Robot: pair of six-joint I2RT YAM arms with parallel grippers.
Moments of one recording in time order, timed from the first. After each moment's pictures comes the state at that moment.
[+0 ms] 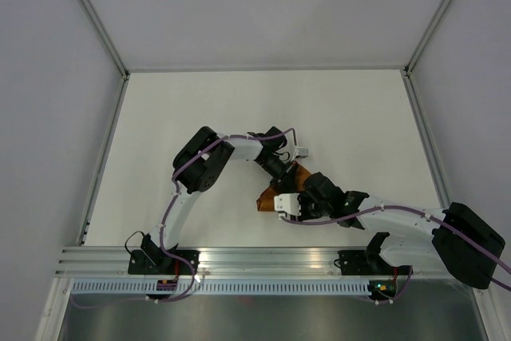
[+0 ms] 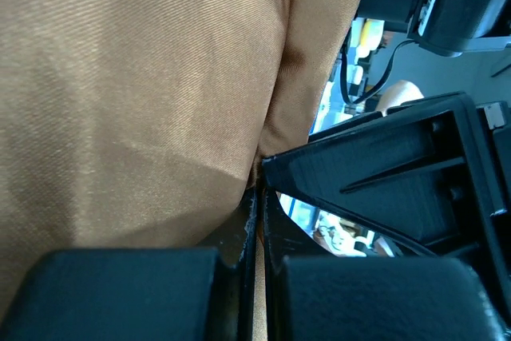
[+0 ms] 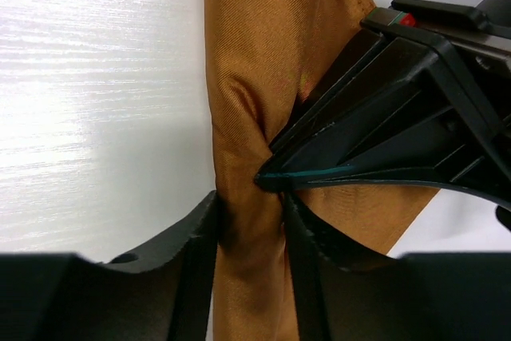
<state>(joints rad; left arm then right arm) -0.74 2.34 1.48 -0.48 1.17 -0.16 0.89 1.16 0.41 -0.12 -0.13 -0.78</state>
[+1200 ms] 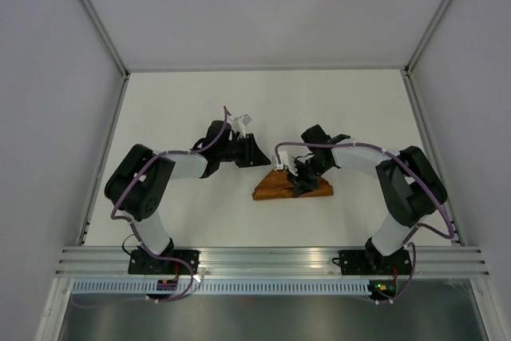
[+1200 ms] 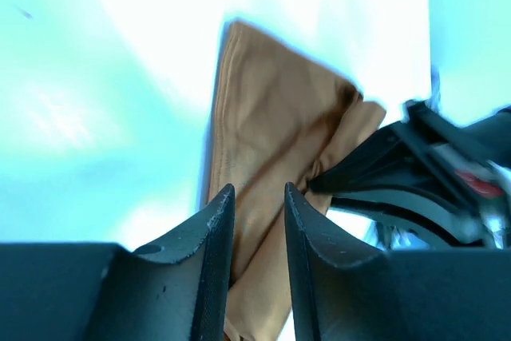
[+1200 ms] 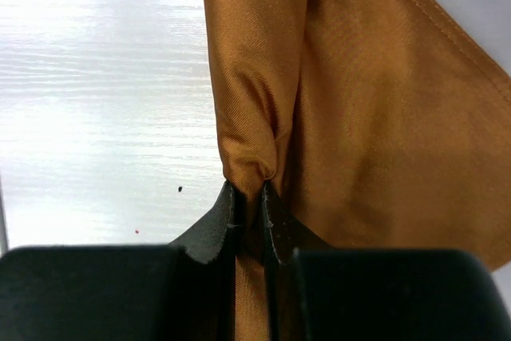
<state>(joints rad) -0.51 1.83 0.84 0.36 0.66 -0.64 0.52 1.65 0.88 -0.54 -0.65 -0.94</state>
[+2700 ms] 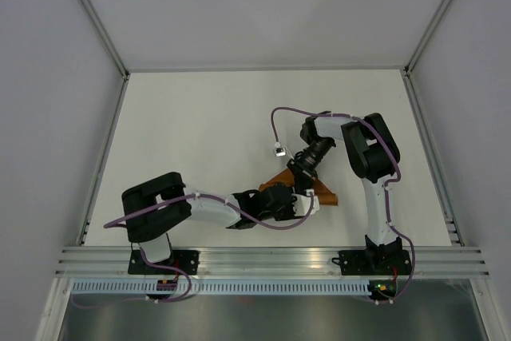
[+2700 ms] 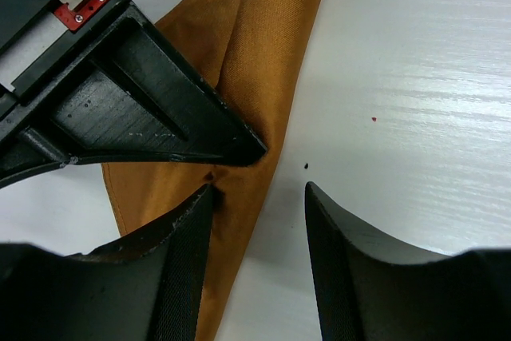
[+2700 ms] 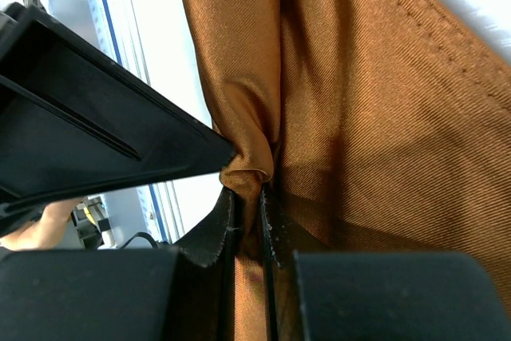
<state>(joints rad) -1.22 1.72 0.75 0.35 -0.13 0.40 0.39 2.22 1.41 -1.26 -0.87 -0.94</state>
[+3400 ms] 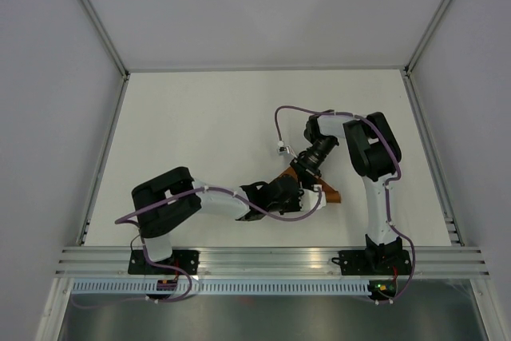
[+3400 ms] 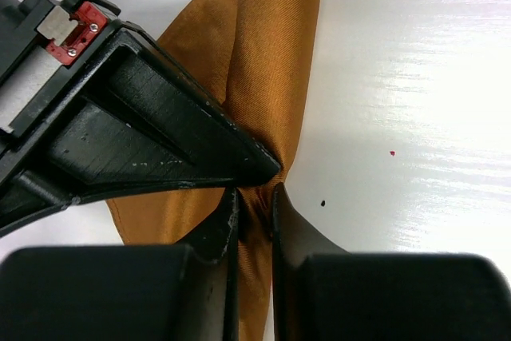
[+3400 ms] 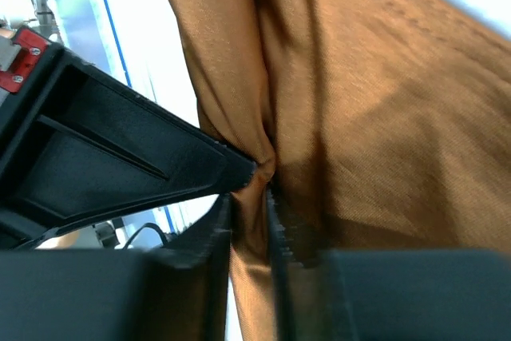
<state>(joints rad) -1.19 1.81 0.86 0.30 -0.07 0.45 0.36 2.23 1.42 -1.29 -0.85 -0.93</state>
